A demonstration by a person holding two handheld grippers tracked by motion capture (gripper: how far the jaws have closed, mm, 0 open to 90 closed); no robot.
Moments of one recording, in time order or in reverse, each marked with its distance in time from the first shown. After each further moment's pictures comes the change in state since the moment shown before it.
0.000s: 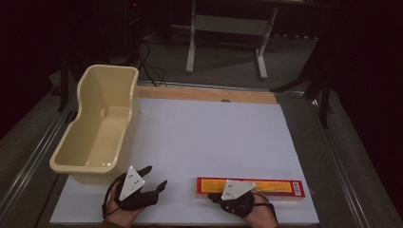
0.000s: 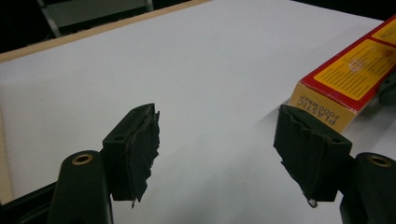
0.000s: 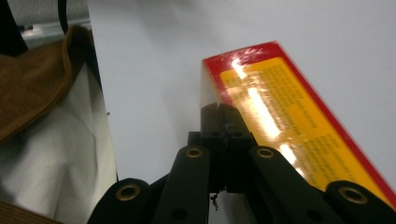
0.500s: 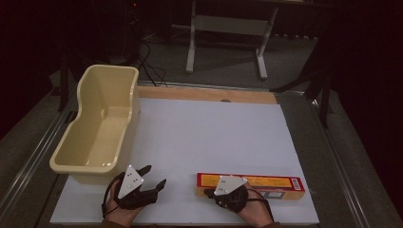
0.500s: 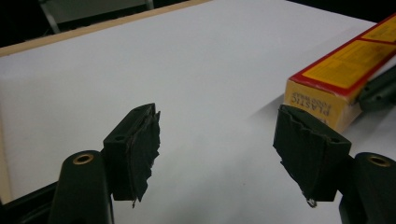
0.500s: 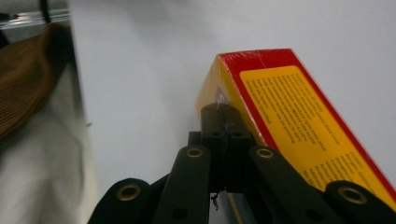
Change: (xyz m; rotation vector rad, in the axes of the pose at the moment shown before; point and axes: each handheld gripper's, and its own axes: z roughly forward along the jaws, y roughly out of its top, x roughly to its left) left arm 0.005 -0.001 0.001 0.002 0.006 -0.021; right arm -0.008 0.014 0.012 0.037 -0.025 0.002
